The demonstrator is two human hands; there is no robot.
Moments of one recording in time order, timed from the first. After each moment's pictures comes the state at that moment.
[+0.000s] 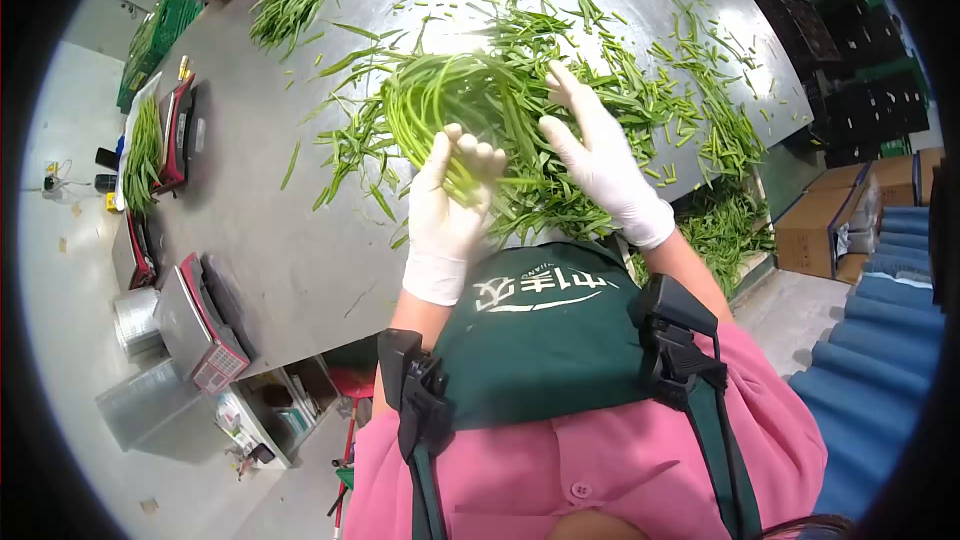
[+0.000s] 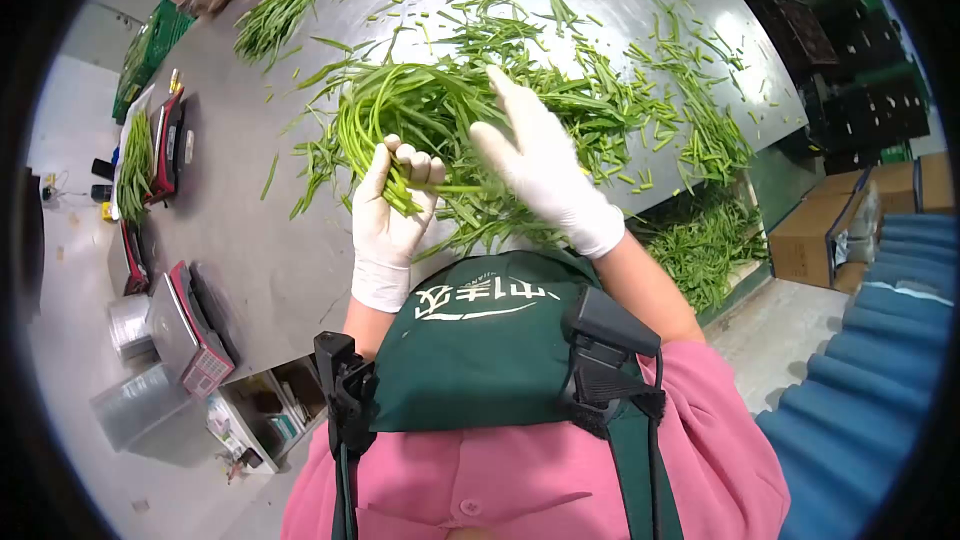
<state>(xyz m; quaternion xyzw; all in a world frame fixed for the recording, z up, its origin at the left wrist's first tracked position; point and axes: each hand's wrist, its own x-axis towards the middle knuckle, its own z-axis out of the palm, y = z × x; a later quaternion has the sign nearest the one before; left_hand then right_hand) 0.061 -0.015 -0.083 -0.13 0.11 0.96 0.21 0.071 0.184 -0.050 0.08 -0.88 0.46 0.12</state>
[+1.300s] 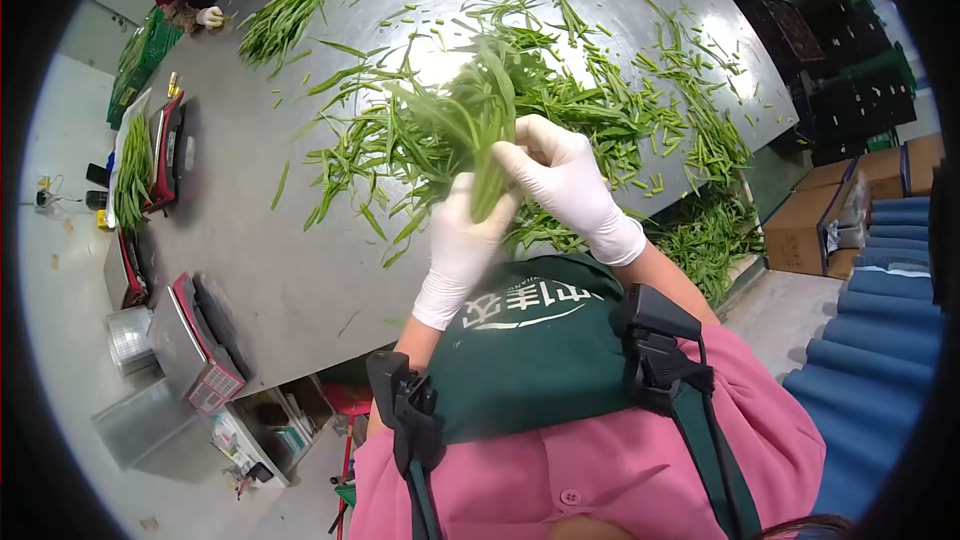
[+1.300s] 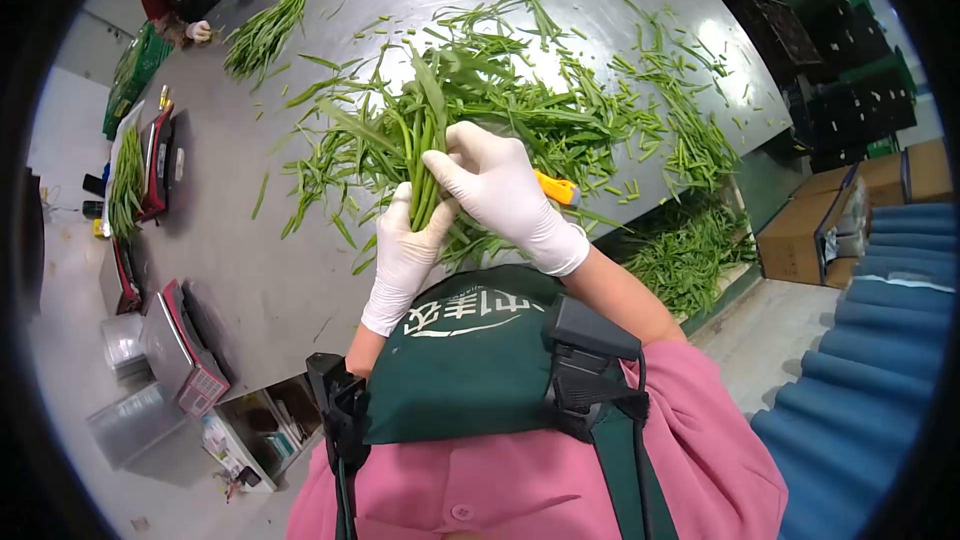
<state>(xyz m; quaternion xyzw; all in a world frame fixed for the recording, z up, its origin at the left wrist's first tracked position) 0.084 -0.002 -0.073 0.08 0.81 0.57 0.07 0.069 0.152 -0.035 -0.01 -0.75 0.66 0.00</state>
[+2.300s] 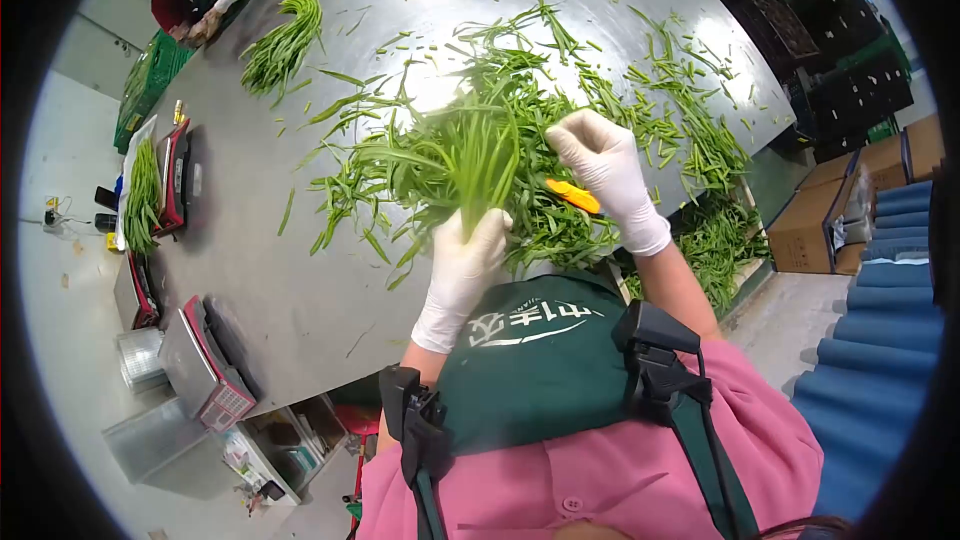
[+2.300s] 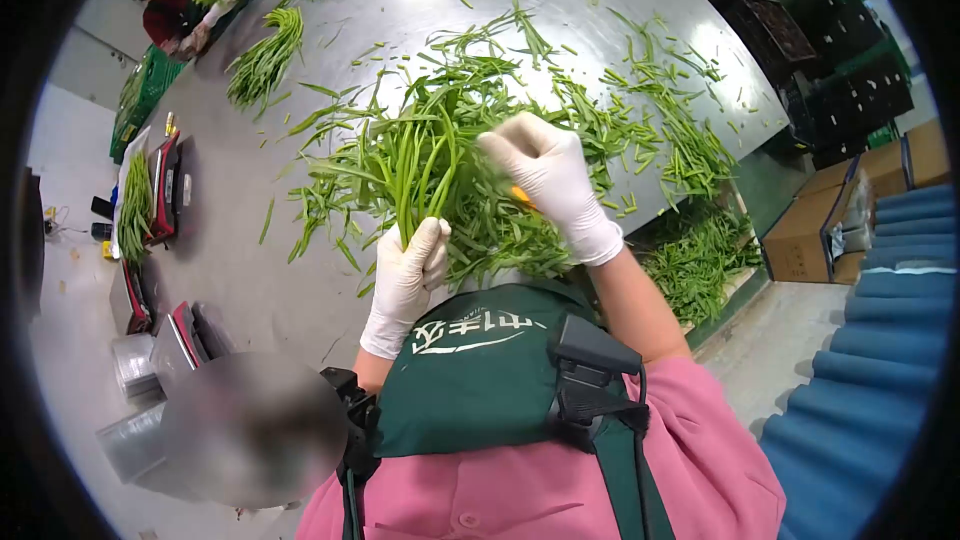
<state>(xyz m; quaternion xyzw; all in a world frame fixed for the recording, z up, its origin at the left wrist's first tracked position) 0.090 0.000 -0.057 -0.03 0.51 0.82 0.27 0.062 0.211 -0.035 -0.06 -0.75 0.66 0.06</state>
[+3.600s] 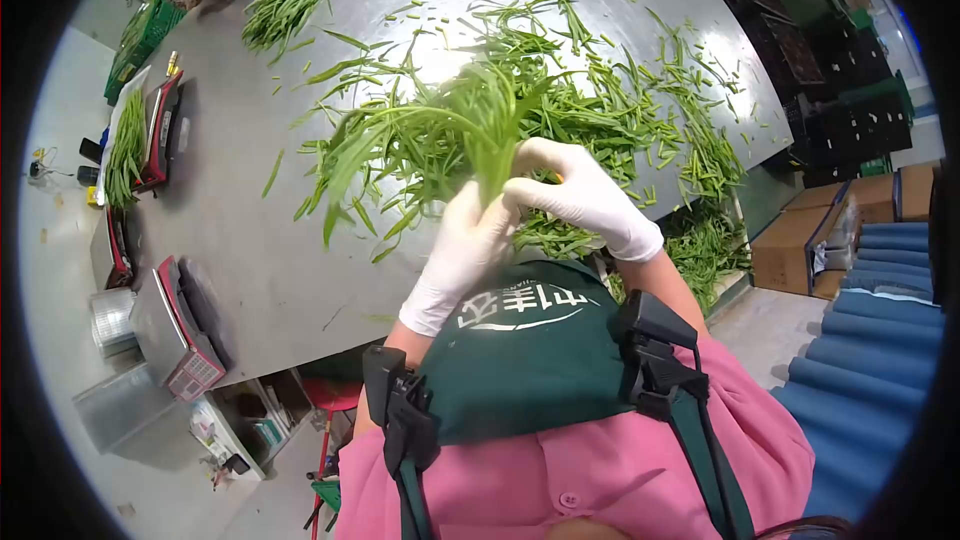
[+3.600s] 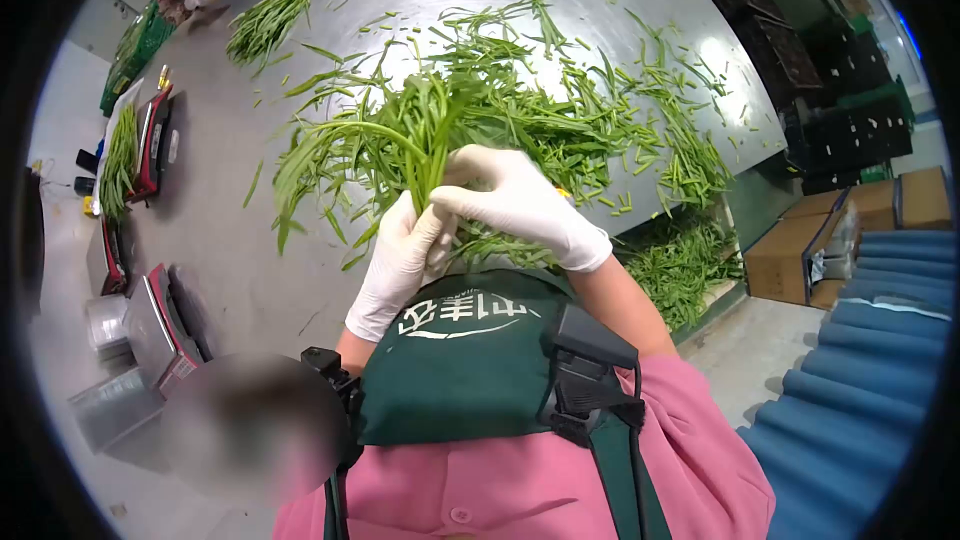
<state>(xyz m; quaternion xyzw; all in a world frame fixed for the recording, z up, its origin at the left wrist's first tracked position) 0.091 0.001 -0.054 0.02 0.51 0.81 0.28 0.072 0.181 -0.030 0.07 -0.78 0.61 -0.13</state>
